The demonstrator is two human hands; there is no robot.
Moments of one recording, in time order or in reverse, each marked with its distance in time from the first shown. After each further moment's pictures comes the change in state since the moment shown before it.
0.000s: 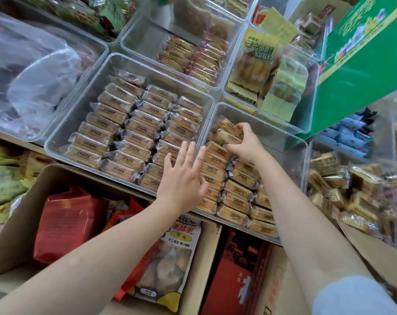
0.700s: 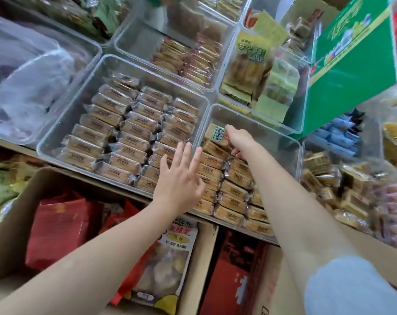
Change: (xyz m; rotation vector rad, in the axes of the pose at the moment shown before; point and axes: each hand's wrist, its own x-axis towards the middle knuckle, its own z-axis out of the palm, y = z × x) left_hand 0.001 0.000 -0.002 0.011 -0.025 0.002; right_hand 0.003 -0.043 -0.003 0.101 0.021 0.456
